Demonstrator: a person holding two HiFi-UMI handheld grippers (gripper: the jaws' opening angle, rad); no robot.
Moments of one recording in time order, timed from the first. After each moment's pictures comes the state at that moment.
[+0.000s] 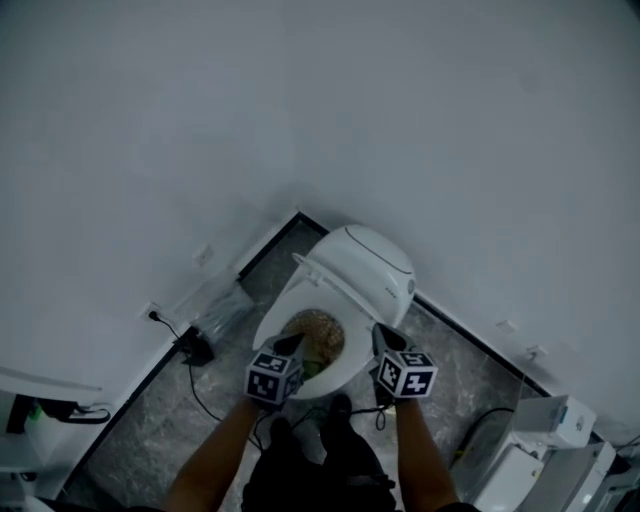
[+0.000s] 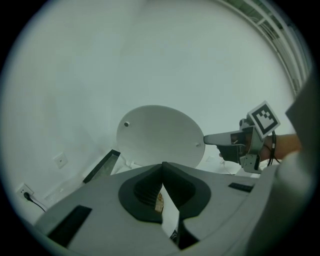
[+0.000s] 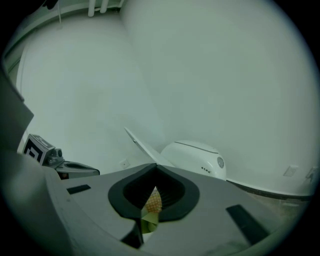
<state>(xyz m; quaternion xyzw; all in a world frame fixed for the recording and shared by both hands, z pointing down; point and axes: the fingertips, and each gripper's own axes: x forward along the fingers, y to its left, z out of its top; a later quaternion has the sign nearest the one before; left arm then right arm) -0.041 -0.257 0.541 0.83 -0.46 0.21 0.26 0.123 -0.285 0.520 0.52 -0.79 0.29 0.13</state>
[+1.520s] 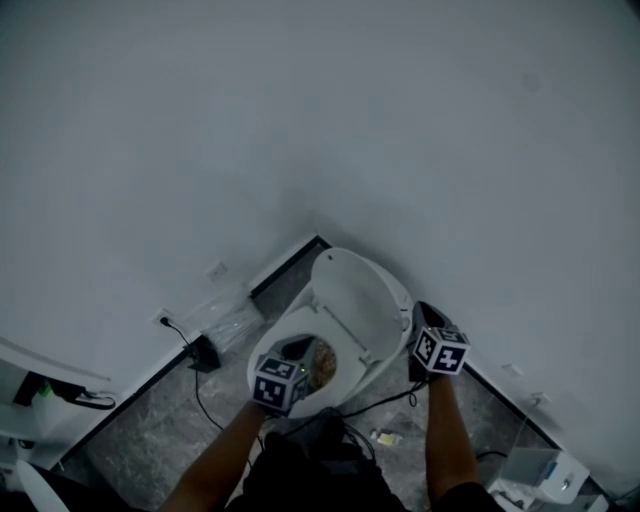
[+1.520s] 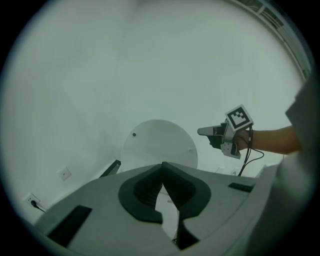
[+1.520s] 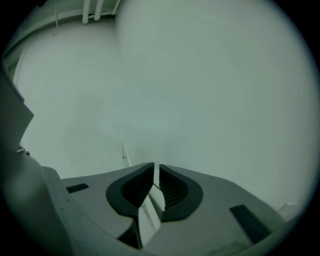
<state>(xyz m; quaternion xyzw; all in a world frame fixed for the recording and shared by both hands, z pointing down) 0.022 -0.309 0.487 0.80 -0.52 0.21 0.23 0.254 -0.432 0.489 0.55 -0.79 0.25 0.11</state>
